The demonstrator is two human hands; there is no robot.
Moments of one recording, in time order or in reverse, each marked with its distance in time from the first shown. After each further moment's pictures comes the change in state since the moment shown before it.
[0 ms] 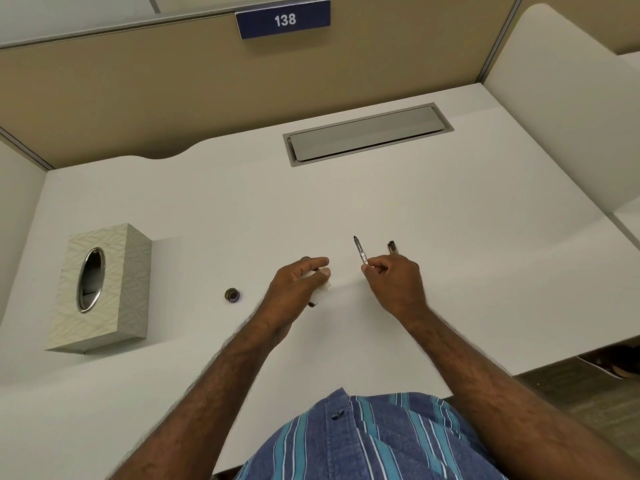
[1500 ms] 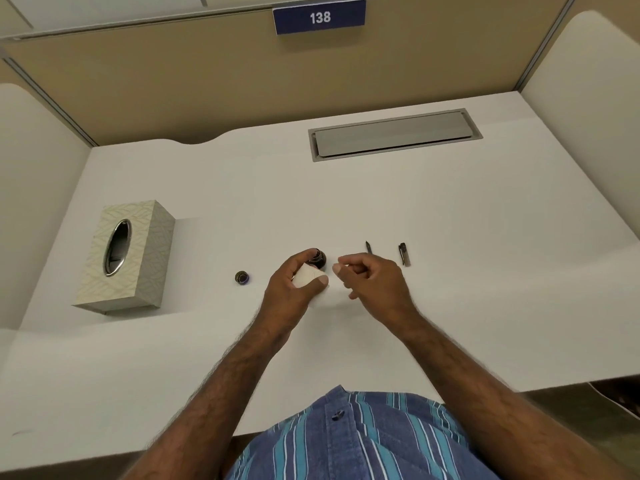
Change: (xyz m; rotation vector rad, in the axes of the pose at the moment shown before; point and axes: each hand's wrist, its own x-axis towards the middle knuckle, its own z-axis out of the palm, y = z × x) left_hand -0.027 -0.023 0.007 -0.025 0.216 0.170; right_hand -0.034 -0.043 -0.011 0.388 -0.317 -0.026
